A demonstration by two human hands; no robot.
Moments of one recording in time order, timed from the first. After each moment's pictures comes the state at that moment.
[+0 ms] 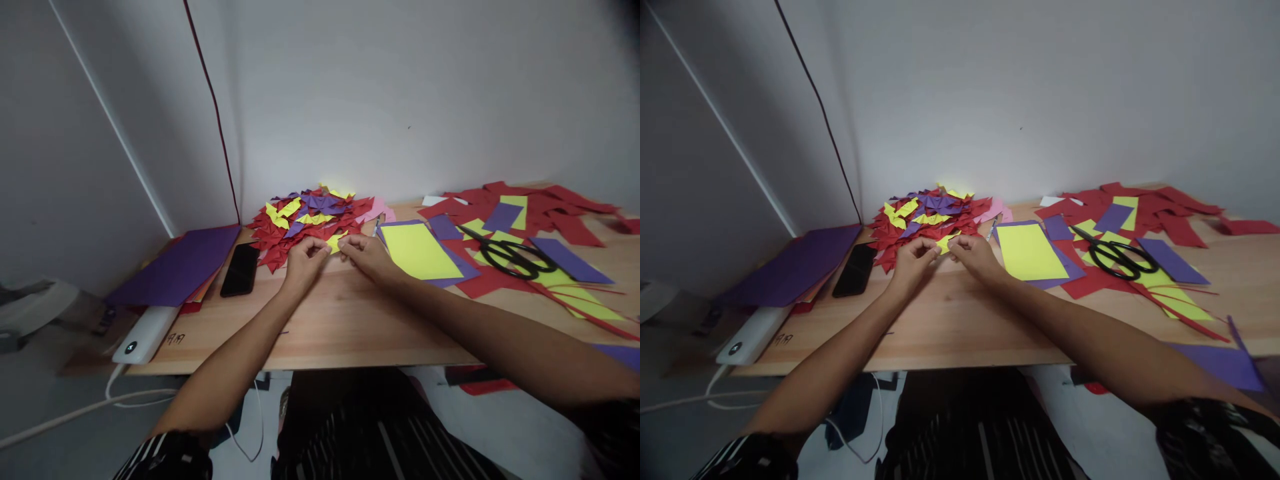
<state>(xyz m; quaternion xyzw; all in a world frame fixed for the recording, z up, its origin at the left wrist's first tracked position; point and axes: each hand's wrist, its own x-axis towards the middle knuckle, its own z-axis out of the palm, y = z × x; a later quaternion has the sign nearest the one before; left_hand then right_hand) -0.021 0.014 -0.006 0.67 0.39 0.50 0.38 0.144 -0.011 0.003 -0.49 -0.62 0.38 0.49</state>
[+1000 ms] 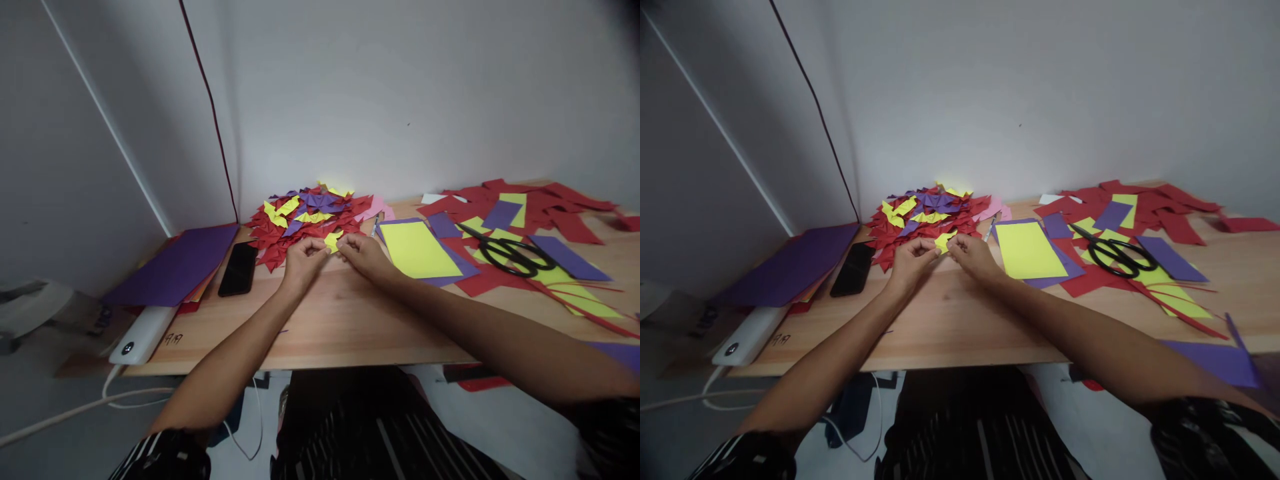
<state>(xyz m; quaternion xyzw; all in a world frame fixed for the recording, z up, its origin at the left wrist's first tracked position) -0.017 0.013 -0.008 0.61 0.40 0.52 0.44 0.146 -0.002 -0.014 -0.49 -0.66 0.31 0.47</state>
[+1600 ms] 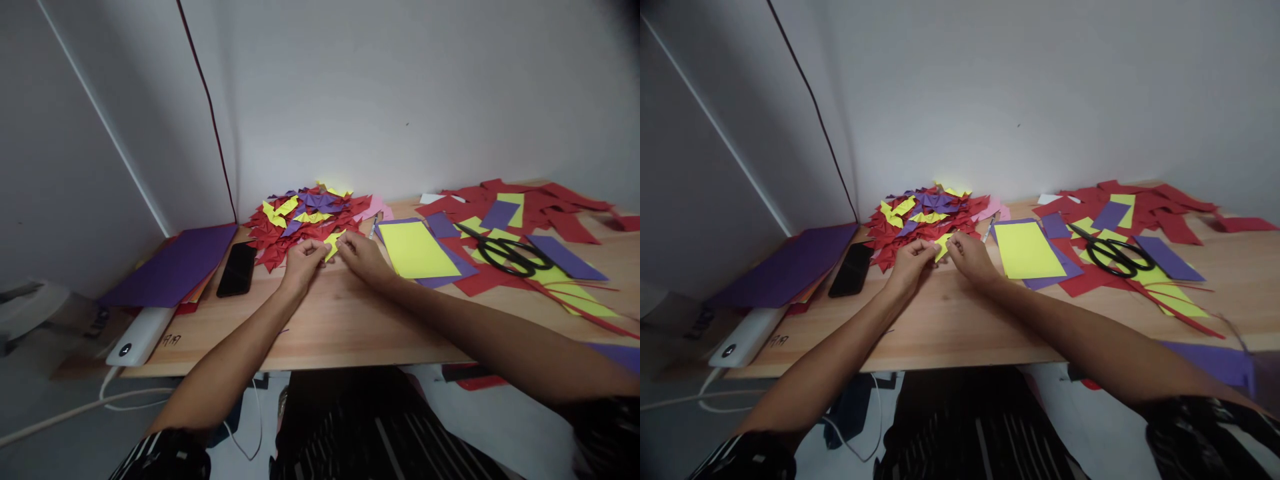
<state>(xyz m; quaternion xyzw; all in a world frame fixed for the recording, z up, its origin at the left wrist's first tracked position) -0.011 0.009 -0.007 0.55 0.40 0.50 0.53 0.141 -0.004 -0.013 -0.51 -0.69 0.19 0.47</state>
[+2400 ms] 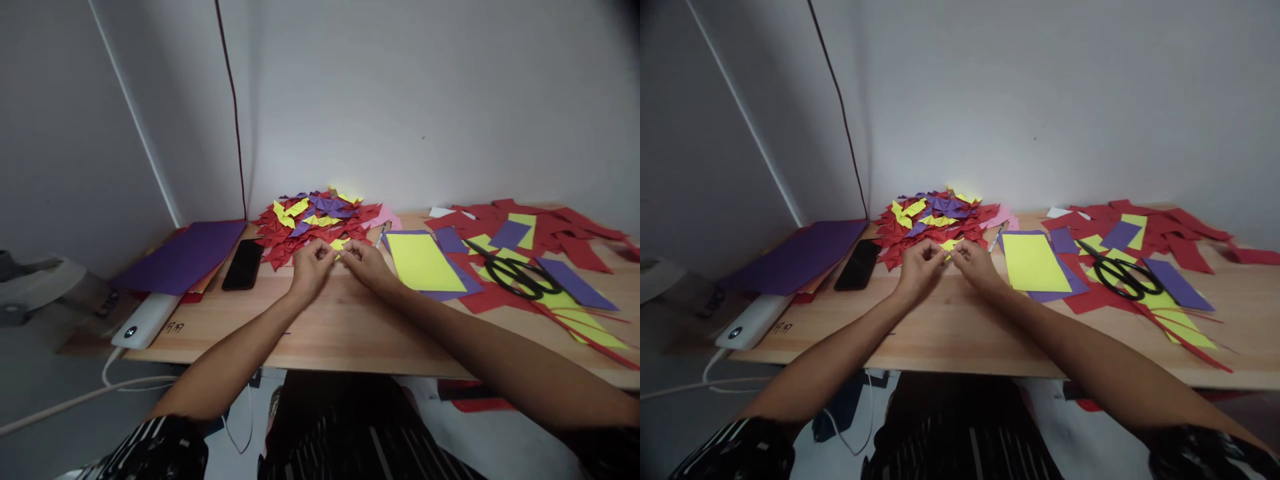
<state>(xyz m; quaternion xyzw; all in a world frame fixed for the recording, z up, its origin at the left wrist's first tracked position) -0.008 0.002 -0.003 0.66 0.43 0.52 0.34 0.140 0.001 -0.018 -0.47 -0.66 0.32 0.49</state>
